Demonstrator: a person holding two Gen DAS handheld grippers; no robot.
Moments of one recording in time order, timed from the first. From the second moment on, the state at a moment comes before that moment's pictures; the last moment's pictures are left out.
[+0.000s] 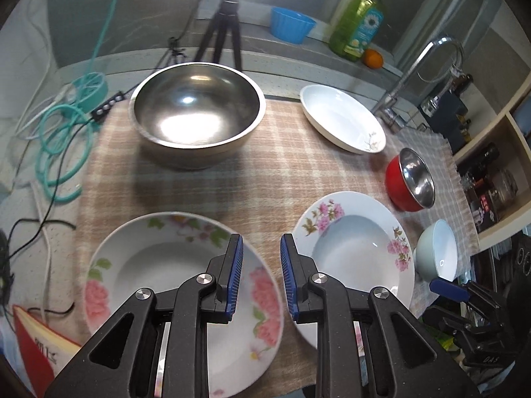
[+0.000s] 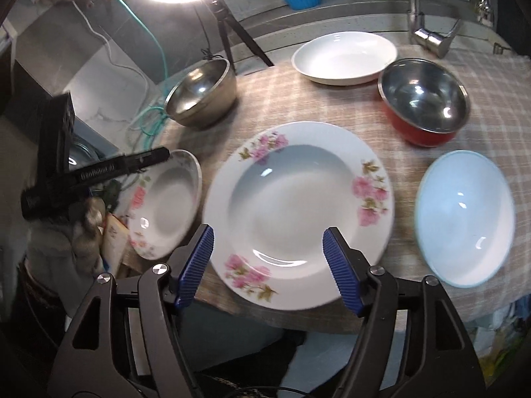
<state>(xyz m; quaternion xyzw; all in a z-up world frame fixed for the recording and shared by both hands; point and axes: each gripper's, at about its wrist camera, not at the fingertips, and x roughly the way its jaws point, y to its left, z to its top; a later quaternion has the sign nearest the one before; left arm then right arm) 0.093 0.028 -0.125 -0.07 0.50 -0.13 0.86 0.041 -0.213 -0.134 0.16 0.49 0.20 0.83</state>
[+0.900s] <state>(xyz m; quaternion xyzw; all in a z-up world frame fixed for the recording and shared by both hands) 0.014 0.158 -0.152 -0.21 0.48 0.04 0.85 0.125 -0.085 -0.155 0.02 0.51 0.30 0.80</state>
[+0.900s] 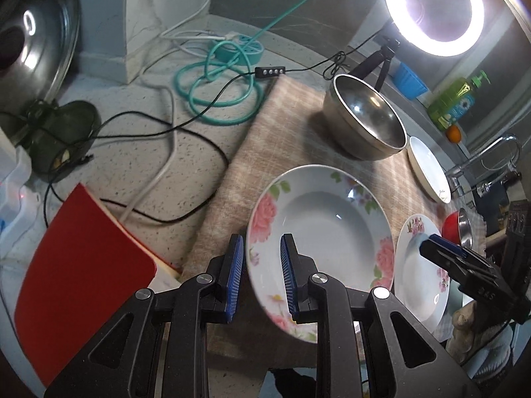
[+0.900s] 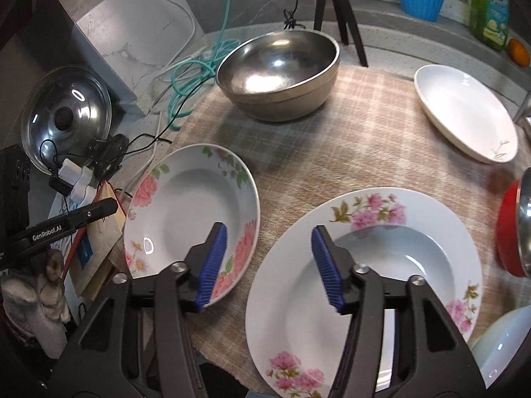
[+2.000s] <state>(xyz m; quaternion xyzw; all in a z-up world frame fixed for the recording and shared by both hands) 0.024 0.159 -0.183 -0.24 0.51 0.01 0.82 0.148 -0.043 -0.186 -0.01 0.55 0.32 0.77</state>
